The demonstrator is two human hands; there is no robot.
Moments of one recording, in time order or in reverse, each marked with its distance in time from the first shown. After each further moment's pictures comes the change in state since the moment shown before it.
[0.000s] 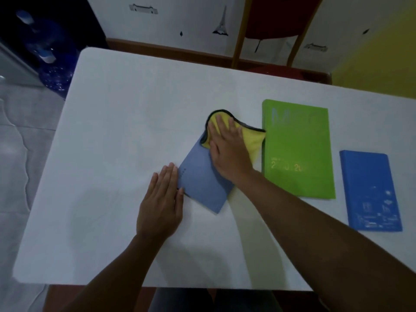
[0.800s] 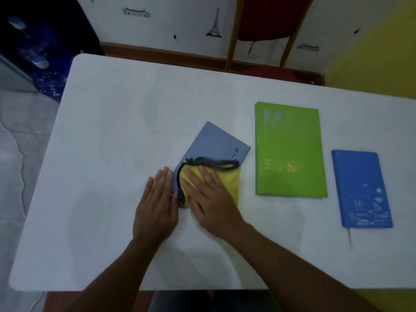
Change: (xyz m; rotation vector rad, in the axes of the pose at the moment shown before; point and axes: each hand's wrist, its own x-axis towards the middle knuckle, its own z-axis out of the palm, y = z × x) left_hand 0.001 0.002 -0.004 0.003 -0.012 -0.001; right_hand -0.103 -0.023 0.031 -0.004 0.000 -0.351
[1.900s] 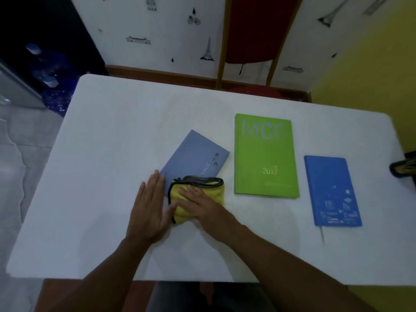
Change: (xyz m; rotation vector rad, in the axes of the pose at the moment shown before) left_hand -0.009 0.034 -0.021 -0.159 -0.061 -0.006; right_hand -0.049 0.028 -0.010 0.291 -0.091 -0.160
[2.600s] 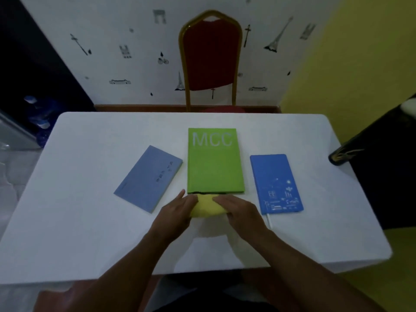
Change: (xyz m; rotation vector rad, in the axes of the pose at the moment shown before) left_hand 0.010 0.192 0.038 0.124 -0.162 0.348; right_hand -0.179 0.036 -0.126 -0.220 0.358 0.307
